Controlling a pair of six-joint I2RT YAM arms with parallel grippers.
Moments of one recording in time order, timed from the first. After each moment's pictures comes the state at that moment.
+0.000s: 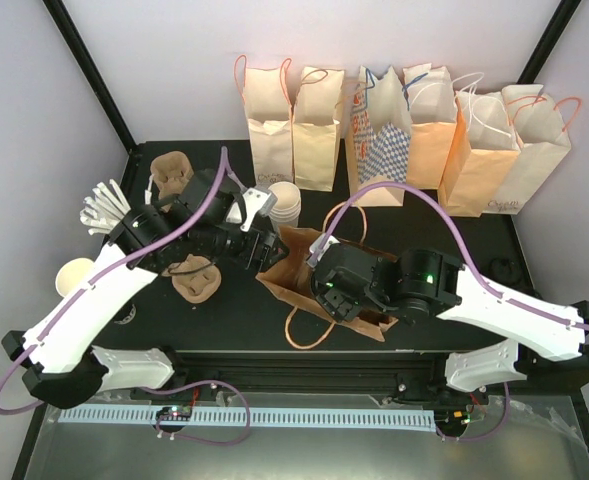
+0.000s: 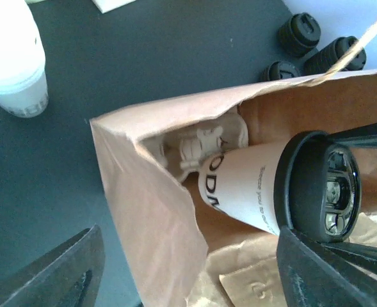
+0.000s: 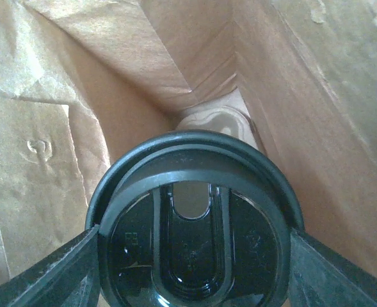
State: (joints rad) left arm -0.78 1.23 1.61 -1.18 0.20 -0.34; right arm 1.30 1.28 1.56 -1.32 0.37 0.34
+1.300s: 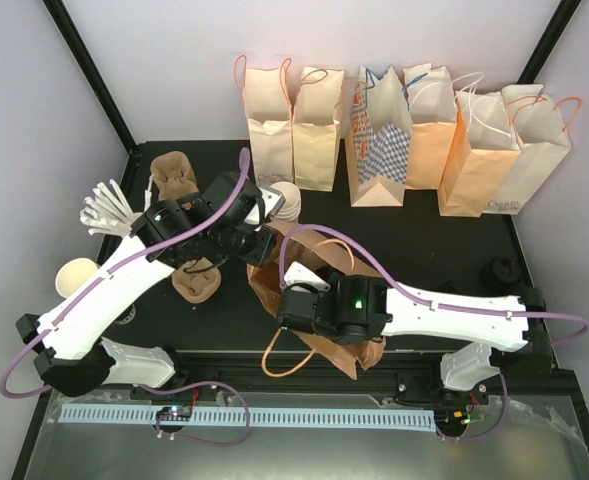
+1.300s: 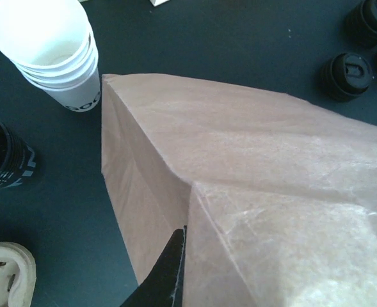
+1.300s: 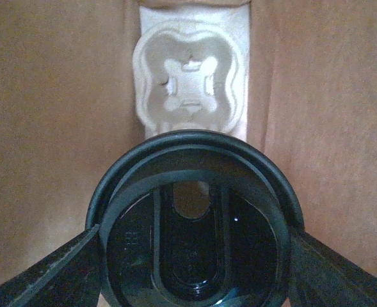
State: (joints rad) left arm -0.85 1.29 1.64 -1.22 0.00 -0.35; right arm 1.45 1.46 1.49 -1.37 0.67 0.32
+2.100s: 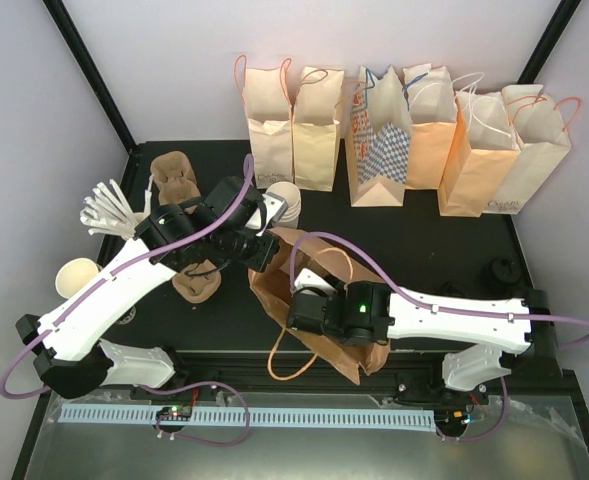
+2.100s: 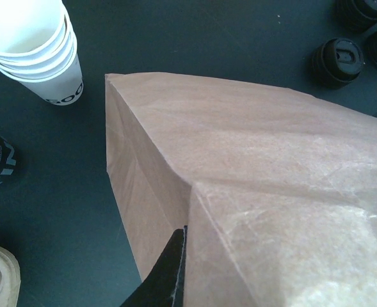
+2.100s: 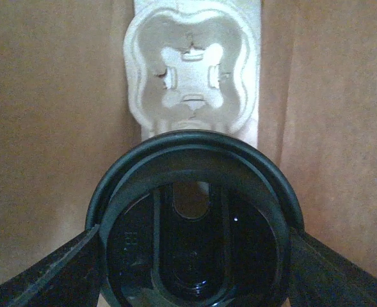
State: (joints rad) left arm -0.85 1.28 1.57 -1.19 0.05 -0.33; right arm 1.41 1.39 1.28 -1.24 0.66 0.30
